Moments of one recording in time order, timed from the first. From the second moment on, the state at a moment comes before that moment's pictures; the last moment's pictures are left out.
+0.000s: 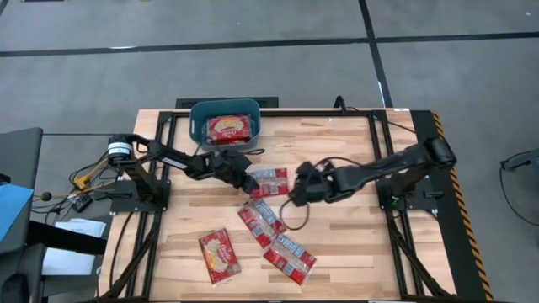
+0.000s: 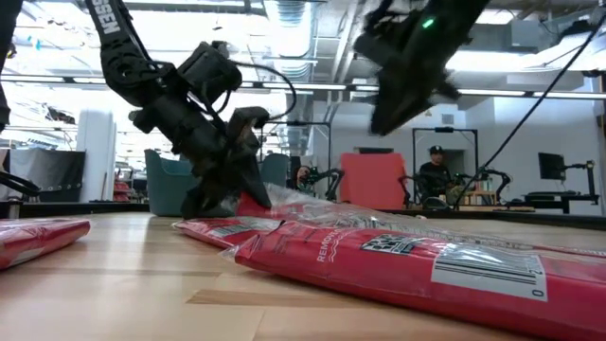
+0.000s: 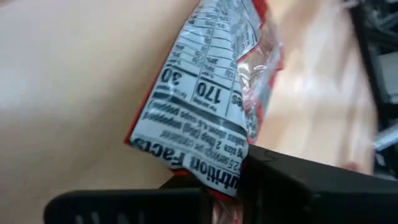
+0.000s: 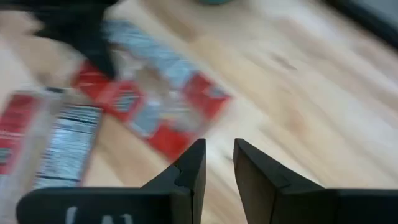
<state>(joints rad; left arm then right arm) 0.20 1.70 0.59 0.50 0.22 -0.90 0.20 1.62 1.14 -0.64 0.62 0.84</state>
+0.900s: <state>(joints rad) 0.43 1.12 0.59 0.33 0.33 -0.90 0.23 1.54 1.14 -1.04 0.78 1.08</state>
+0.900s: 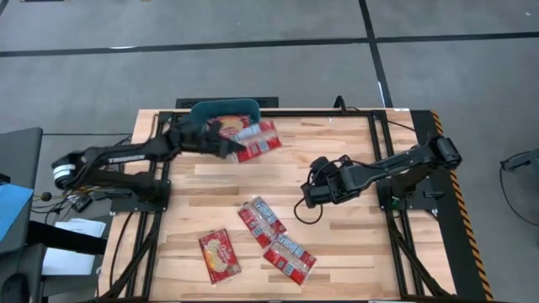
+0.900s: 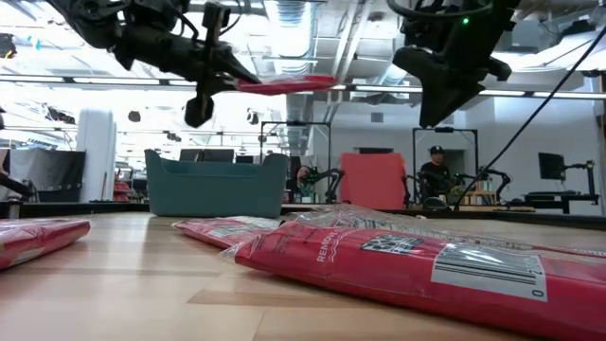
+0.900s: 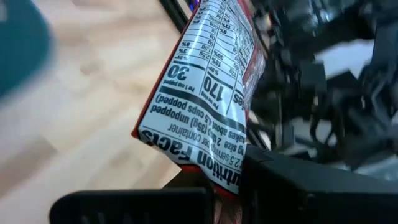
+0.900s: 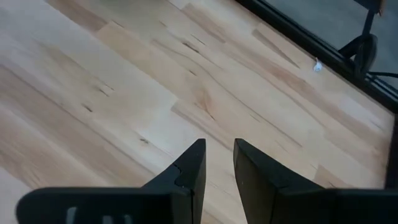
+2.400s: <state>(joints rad) 1.10 1.62 1.07 -0.55 0.47 -0.13 0.23 1.54 1.14 -1.04 0.77 1.07</state>
